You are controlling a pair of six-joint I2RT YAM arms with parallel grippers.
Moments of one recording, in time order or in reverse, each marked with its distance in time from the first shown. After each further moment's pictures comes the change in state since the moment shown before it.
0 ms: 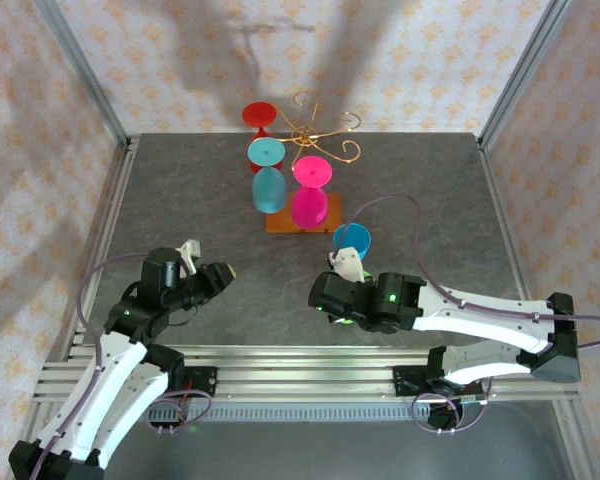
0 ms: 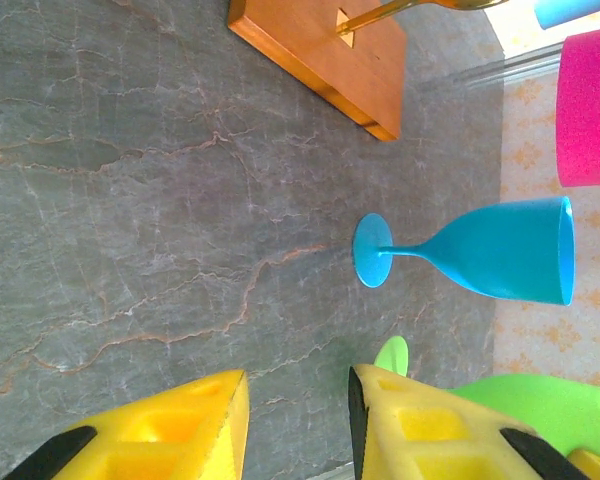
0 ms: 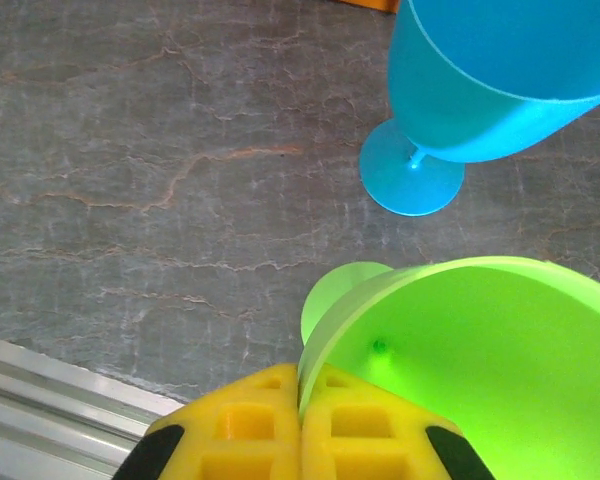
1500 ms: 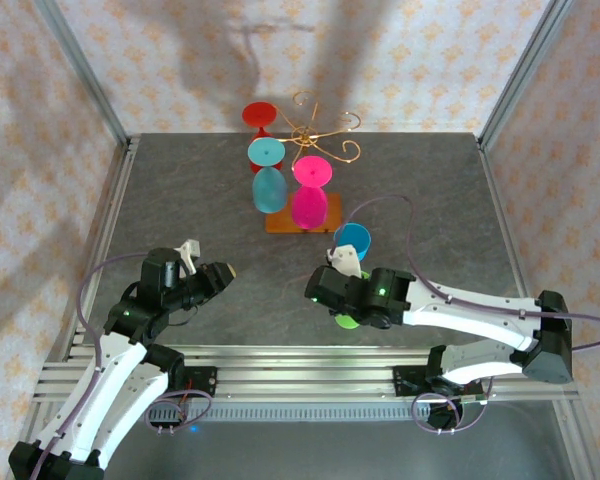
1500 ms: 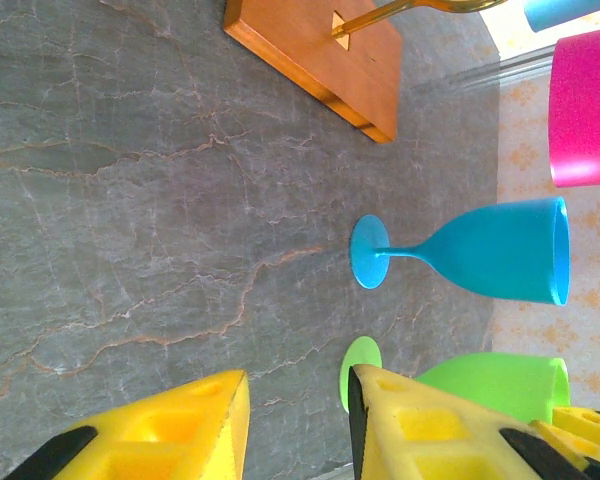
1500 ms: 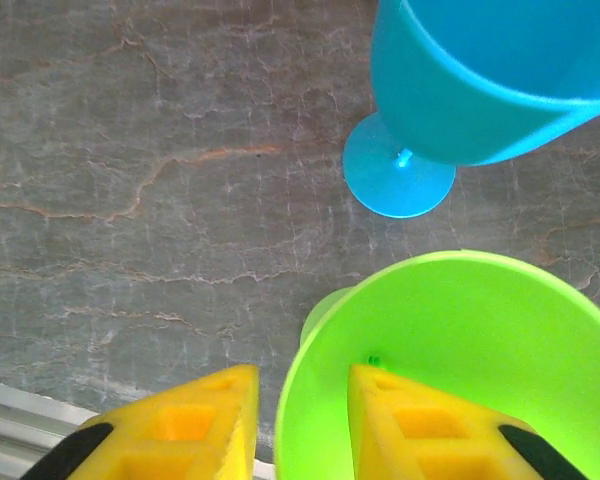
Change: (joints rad) left arm 0.000 0.002 0.000 0.002 0.000 0.000; right arm -0.065 0.045 -0.011 0.048 -0.019 -0.032
